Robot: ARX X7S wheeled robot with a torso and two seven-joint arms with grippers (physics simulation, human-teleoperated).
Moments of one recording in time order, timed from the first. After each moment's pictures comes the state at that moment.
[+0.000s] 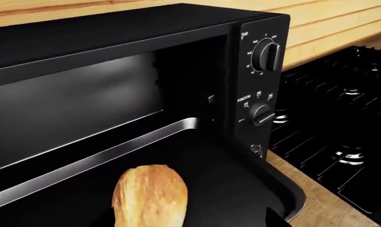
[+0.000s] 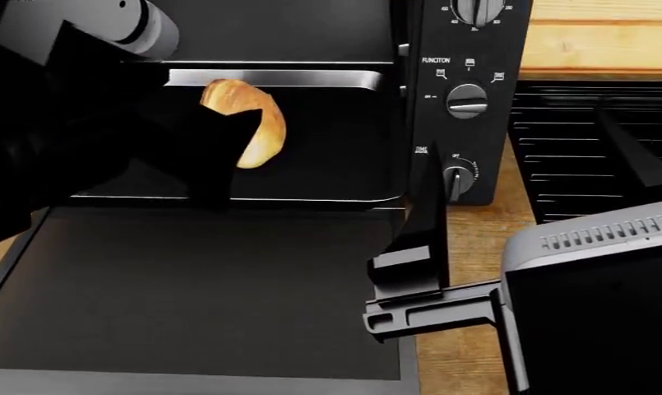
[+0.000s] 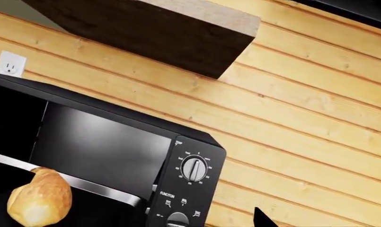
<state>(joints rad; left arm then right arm) -1.30 -0.37 0.45 0.03 -1.17 -1.21 -0.31 0.70 0.74 -0.14 -0.99 1.05 1.04 0.78</state>
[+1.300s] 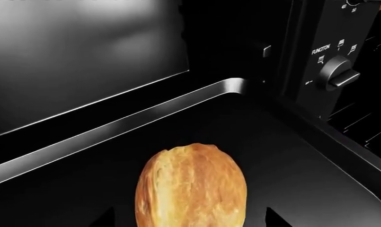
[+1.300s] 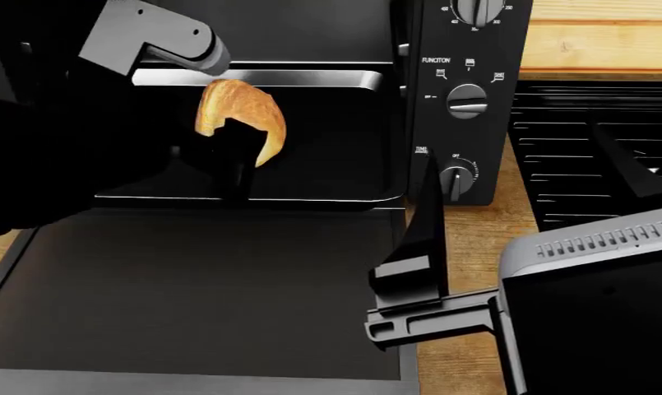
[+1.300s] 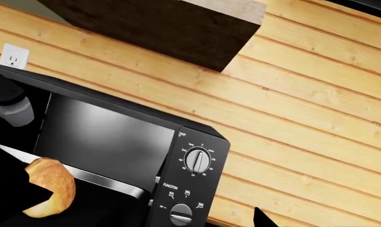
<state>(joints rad) -1.38 -0.27 0.69 -0.42 -0.89 -1.00 -0.06 0.67 0.77 -0.19 -0.96 1.01 0.97 0.77</state>
